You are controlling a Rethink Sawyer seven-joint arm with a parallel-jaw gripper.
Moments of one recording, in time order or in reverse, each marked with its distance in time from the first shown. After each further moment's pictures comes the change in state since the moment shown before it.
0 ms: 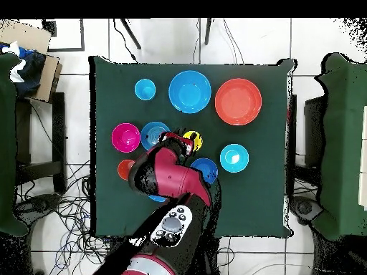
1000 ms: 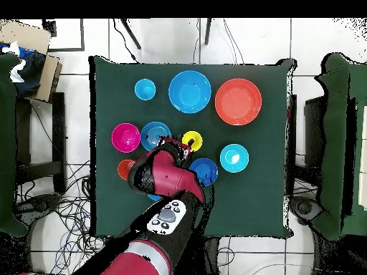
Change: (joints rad) arm 0.026 0.086 0.000 -0.003 0.066 0.000 0.000
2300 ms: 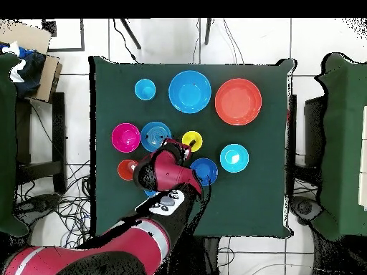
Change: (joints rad) arm 0.001 0.130 0.000 -0.053 0.022 -0.062 0.000
